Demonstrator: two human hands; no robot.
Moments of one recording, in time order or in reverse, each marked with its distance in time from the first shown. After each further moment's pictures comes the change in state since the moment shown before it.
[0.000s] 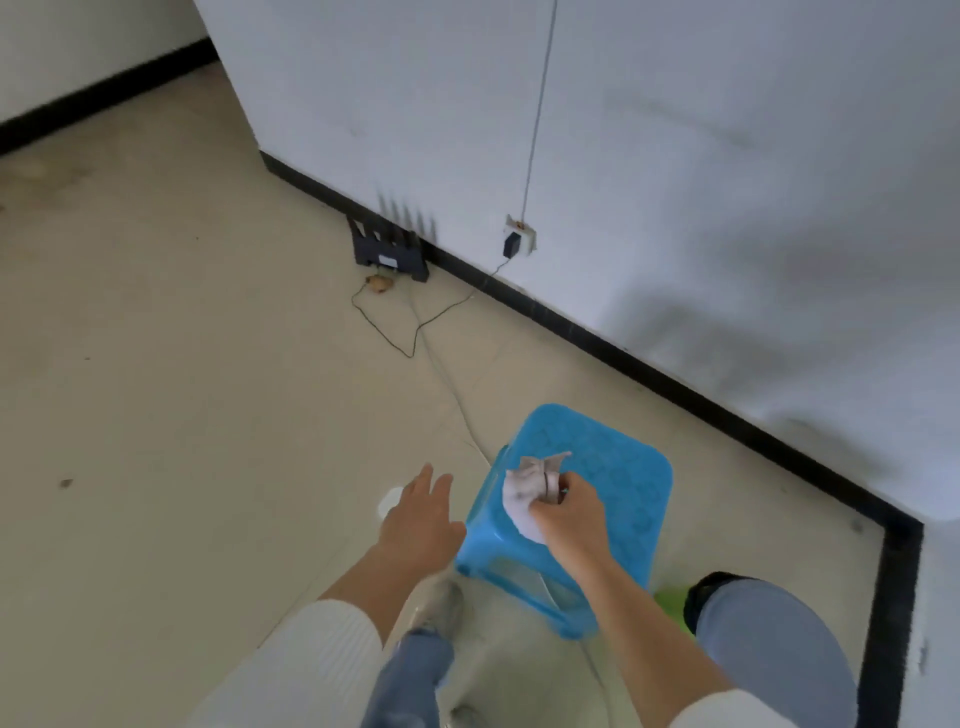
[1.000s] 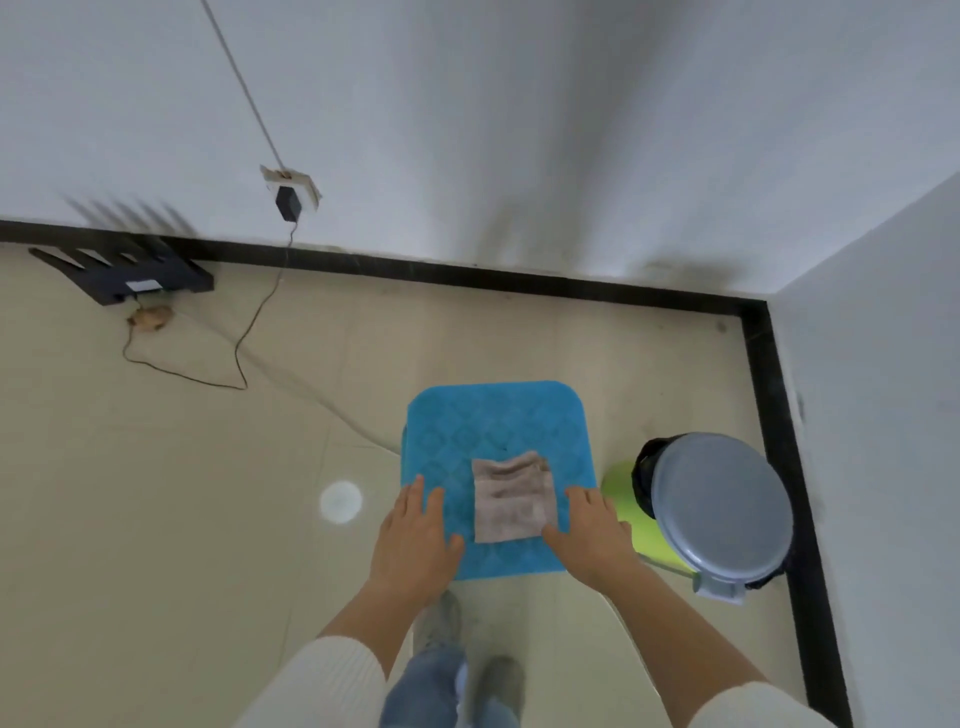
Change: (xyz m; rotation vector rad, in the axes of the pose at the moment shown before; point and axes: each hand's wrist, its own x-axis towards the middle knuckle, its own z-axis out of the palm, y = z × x) left_hand 0.131 0.059 0.060 0.281 -0.217 0.408; right_hand 0.069 0.105 -0.038 -0.516 -0.016 0.360
